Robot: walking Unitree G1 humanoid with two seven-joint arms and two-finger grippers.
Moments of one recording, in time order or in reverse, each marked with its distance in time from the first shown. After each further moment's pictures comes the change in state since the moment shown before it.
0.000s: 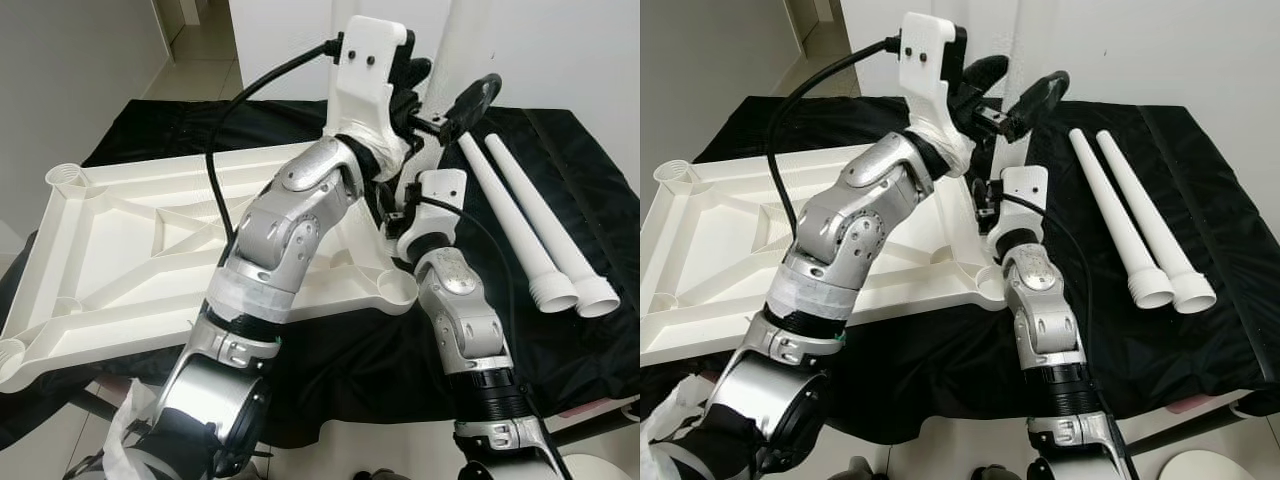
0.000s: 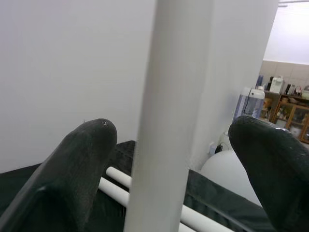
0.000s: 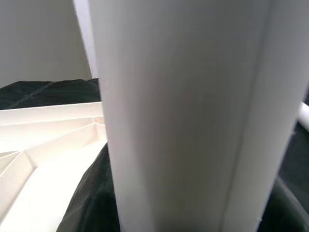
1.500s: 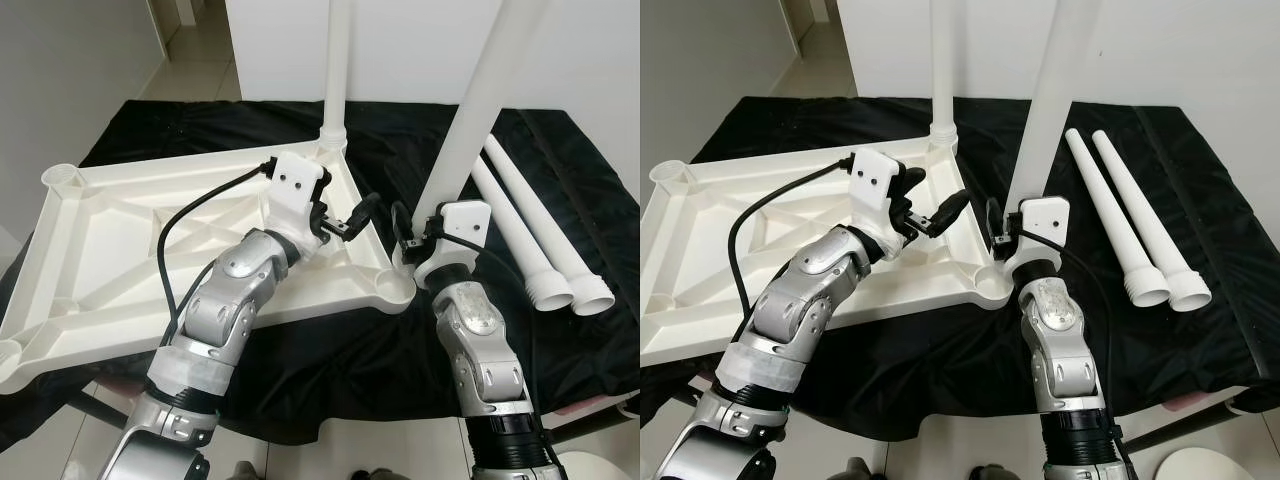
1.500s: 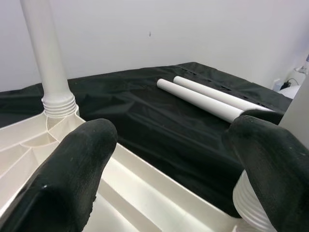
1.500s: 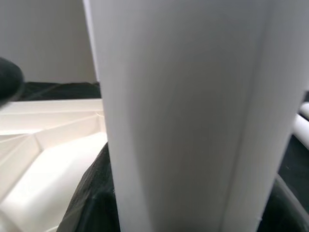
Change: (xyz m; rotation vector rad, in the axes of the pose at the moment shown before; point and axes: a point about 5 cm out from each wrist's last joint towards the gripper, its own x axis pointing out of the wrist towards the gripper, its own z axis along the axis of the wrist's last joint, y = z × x) left arm -0.096 0.039 -0.070 0.133 0.271 0.232; right arm -0.038 -0.005 -0.010 -0.040 -0.082 0.075
